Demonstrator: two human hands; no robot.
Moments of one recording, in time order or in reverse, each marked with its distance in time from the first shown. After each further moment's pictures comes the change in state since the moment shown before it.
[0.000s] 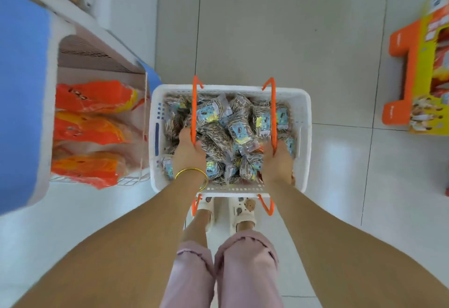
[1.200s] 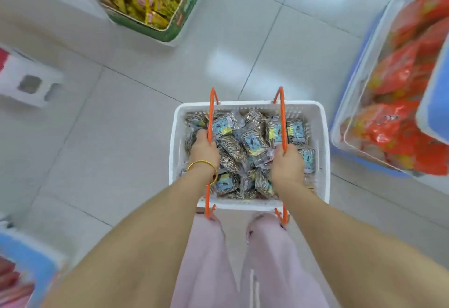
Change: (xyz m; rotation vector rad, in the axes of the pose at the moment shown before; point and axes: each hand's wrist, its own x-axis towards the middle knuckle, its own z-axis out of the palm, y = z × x) left_hand -0.610 -0.270 -0.035 -1.233 0.936 -1.082; right_hand -0.480 0.180 -0.021 -1.194 -0.758 -1.280
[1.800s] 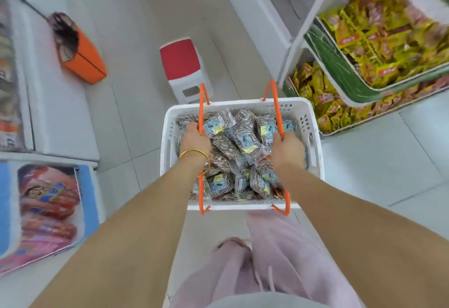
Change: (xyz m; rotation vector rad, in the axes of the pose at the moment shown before) left_hand 0.190 -0.051 -0.490 -0.484 0.601 -0.336; right_hand -0.109 -0.500 0.295 -0.304 -0.407 -0.718
